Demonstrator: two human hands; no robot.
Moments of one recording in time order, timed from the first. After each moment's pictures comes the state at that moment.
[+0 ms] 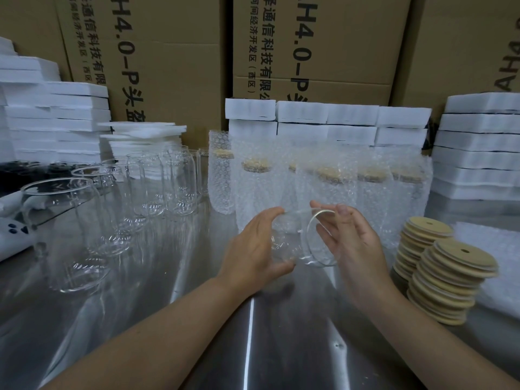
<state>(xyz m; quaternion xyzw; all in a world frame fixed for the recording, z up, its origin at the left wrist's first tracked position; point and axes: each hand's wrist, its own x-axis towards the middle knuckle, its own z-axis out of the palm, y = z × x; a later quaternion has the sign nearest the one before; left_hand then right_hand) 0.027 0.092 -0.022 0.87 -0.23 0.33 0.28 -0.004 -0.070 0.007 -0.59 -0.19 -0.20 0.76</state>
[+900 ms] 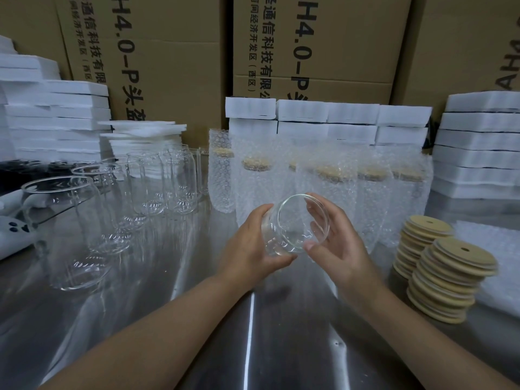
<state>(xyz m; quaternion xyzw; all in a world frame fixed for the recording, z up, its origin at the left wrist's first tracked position) 0.035 0.097 -0.028 0.85 -0.19 0.28 0.41 -0.009 -0.071 -0.002 -0.69 -0.32 -0.18 0.62</state>
